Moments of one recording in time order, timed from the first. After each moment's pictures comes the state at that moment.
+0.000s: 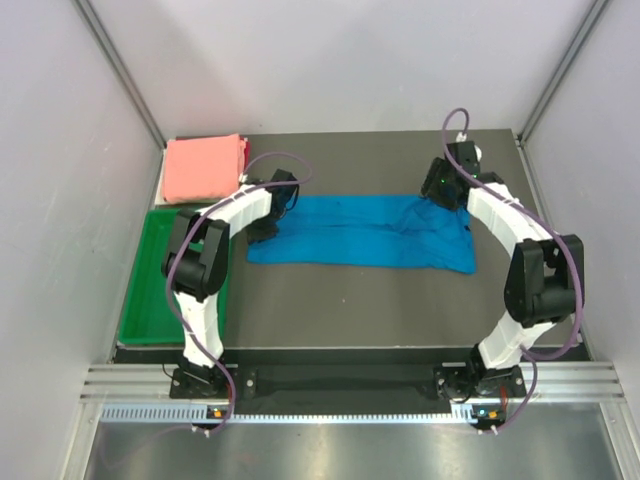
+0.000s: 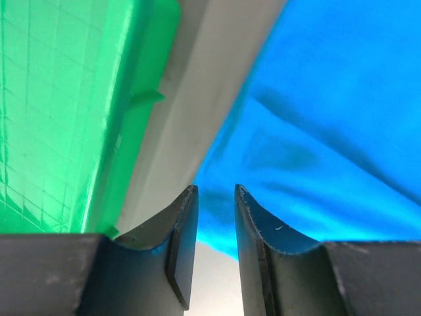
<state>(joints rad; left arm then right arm) -0.38 2.00 1.45 -0.88 -0.59 -0.74 0.18 1.69 1.31 -0.46 0.09 0.53</state>
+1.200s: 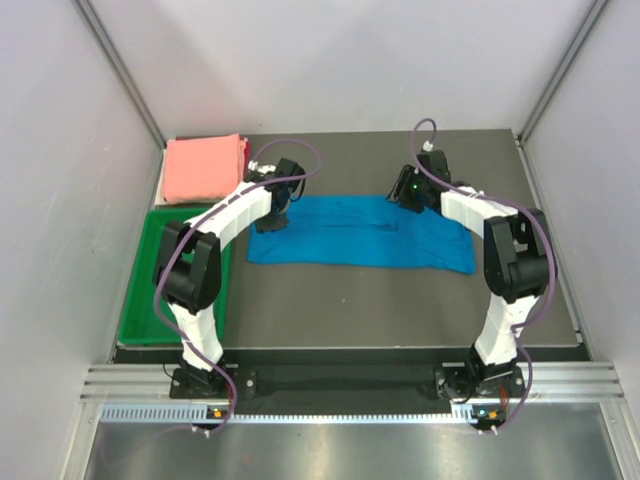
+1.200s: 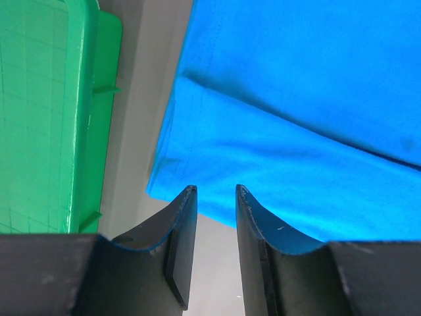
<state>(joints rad) -0.44 1.88 1.49 -0.87 -0.49 -0.66 0.25 1.89 1.28 -0.15 -0.10 0.62</state>
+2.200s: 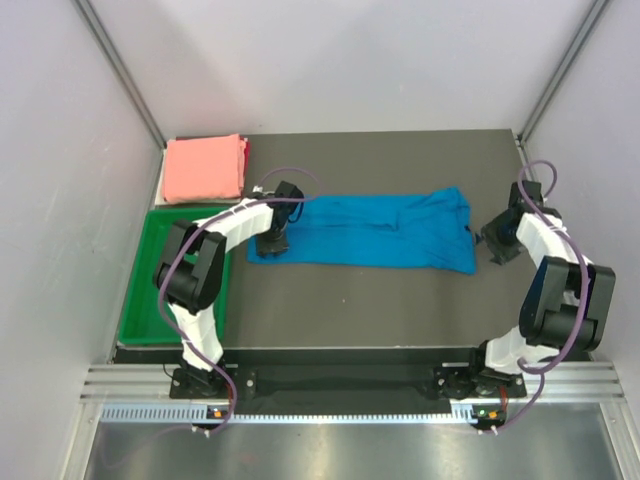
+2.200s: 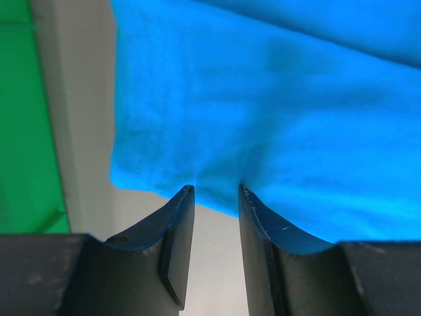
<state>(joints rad) -0.45 1.88 1.28 -0.76 -0.37 -0.61 -0.23 1.53 1.02 -0.61 0.07 0.74</state>
